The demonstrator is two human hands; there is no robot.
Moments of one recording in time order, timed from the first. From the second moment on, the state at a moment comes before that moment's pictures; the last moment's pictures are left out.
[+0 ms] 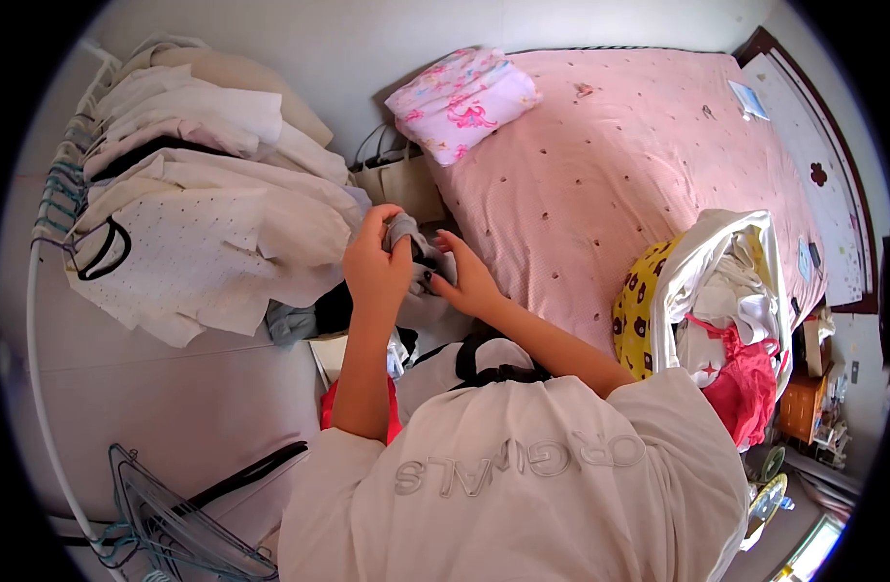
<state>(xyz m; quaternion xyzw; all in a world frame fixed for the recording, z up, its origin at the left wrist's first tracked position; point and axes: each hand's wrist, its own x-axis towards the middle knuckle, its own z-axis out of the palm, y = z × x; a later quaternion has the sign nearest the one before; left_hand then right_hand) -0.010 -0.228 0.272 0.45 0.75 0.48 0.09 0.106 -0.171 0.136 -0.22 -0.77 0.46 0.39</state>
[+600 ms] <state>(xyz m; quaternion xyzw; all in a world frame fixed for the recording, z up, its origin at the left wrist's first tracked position) -0.049 -0.285 0.254 0.36 0.82 0.45 0.04 0.089 -0.152 0.128 -0.31 -0.85 0.34 0.27</state>
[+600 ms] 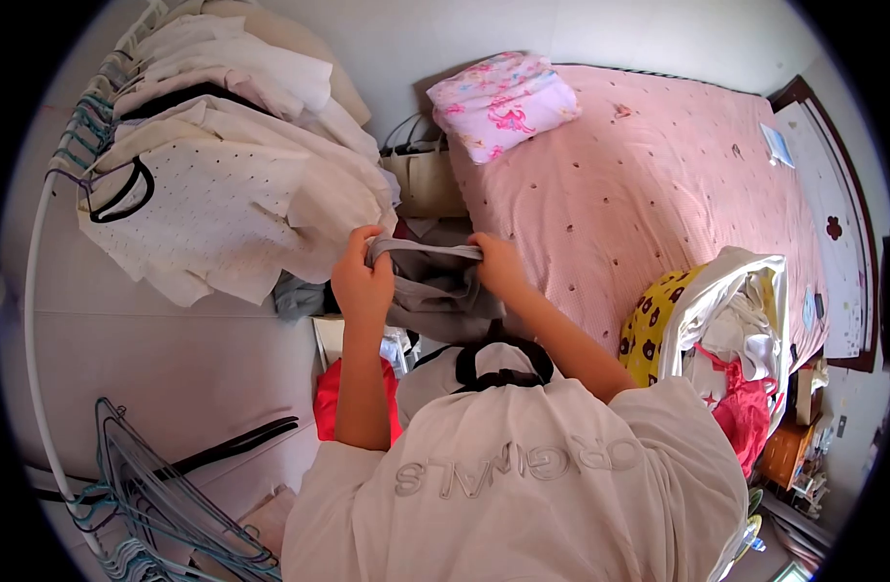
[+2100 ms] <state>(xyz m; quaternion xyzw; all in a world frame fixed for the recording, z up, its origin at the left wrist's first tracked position) -0.125 -0.395 0.194 0.23 0.91 0.34 0.05 -0.033 -0.147 0.153 -0.30 -0.84 0.40 0.20</state>
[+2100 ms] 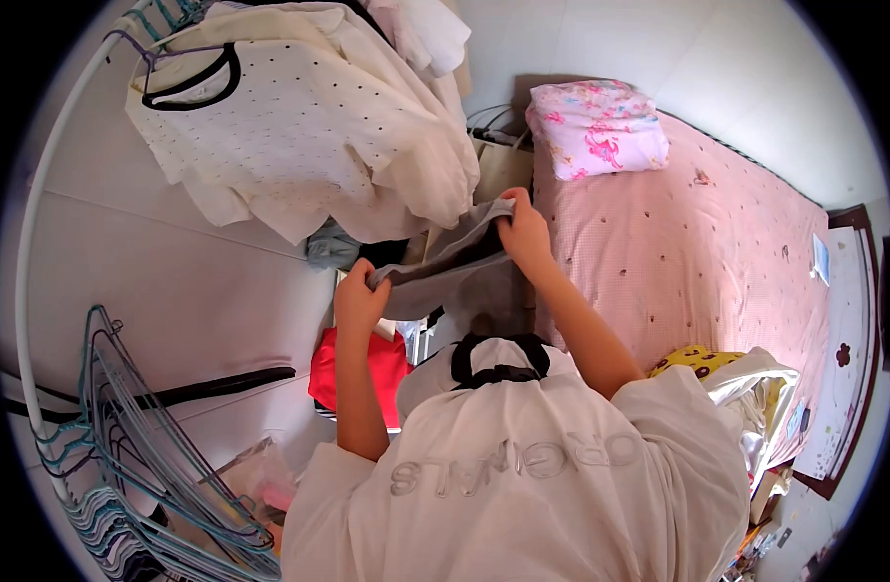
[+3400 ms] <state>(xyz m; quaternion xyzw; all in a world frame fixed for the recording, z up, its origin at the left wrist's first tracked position) -0.119 -0.503 0.215 0.06 0.81 0.58 0.04 -0.105 -0.162 0.236 0.11 -0.87 0.48 -0.06</state>
